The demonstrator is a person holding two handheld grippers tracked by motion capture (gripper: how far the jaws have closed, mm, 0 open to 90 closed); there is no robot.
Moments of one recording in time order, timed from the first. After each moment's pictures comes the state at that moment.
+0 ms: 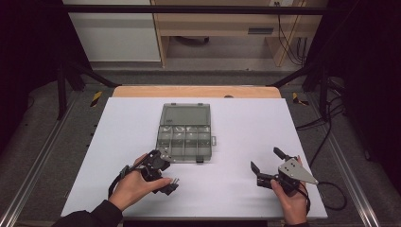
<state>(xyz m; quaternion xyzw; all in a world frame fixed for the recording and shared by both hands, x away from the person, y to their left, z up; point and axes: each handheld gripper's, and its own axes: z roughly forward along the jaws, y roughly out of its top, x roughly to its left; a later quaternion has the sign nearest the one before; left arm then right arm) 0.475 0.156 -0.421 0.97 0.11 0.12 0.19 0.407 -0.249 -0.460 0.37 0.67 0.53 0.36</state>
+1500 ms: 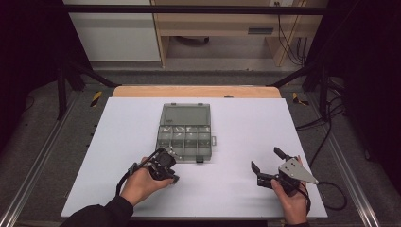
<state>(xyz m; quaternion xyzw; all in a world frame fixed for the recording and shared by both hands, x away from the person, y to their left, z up) 0.493 0.139 -0.435 0.97 0.11 0.10 0.17 0.407 -0.250 -0.460 0.37 0.67 0.53 0.36</state>
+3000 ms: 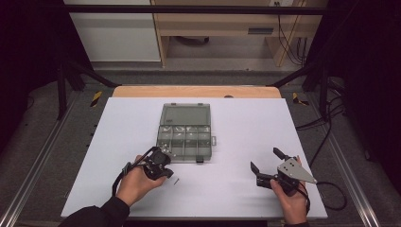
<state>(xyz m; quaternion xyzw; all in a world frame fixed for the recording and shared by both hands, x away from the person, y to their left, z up) 0.495 0.158 -0.424 0.97 0.11 0.12 0.19 0.408 -0.248 -0.462 0.37 0.68 0.52 0.36</state>
